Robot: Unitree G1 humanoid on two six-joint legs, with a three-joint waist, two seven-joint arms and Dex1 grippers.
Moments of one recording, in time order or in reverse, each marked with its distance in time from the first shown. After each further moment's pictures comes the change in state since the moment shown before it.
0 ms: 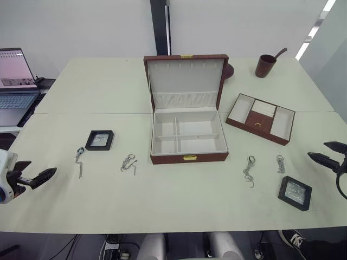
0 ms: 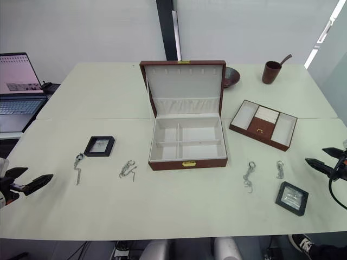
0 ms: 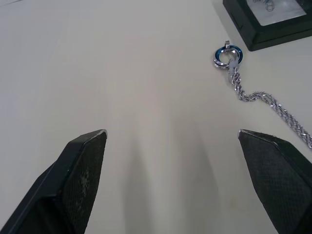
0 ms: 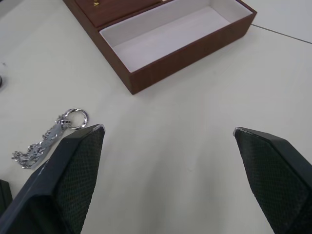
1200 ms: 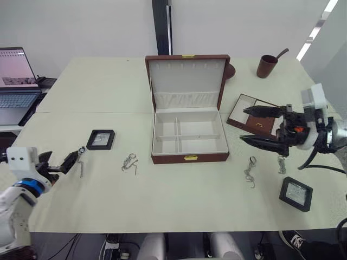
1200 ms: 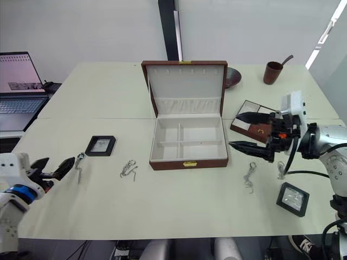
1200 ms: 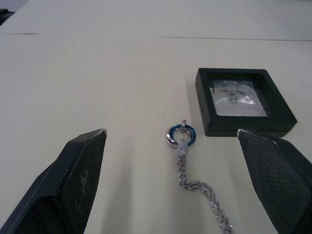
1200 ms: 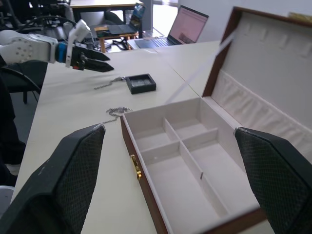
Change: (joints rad) left arm -0.027 -0.366 -0.011 -0.383 -0.136 0.117 0.357; right arm -0.186 0.197 0.191 -1.008 0.436 0.474 -0.038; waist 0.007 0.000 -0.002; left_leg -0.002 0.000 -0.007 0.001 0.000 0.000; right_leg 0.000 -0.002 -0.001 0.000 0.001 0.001
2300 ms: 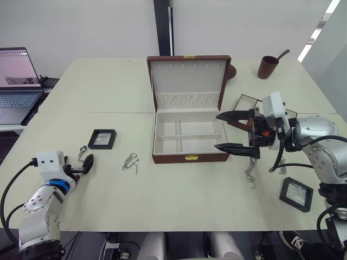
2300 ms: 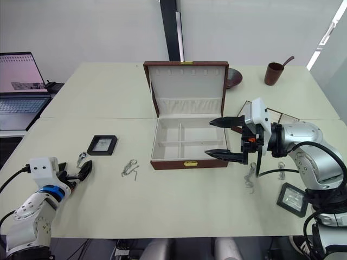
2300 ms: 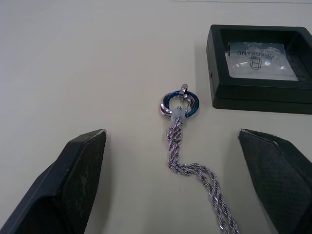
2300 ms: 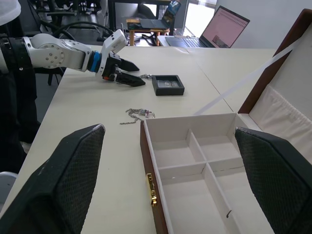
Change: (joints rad) left arm -0.077 -0.082 -0.114 0.148 0.121 -0.132 0.149; right arm -0.084 0.093 0.187 0.049 -0.125 -0.105 0.016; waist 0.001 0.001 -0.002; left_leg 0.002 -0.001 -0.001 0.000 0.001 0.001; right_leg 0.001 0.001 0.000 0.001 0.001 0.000
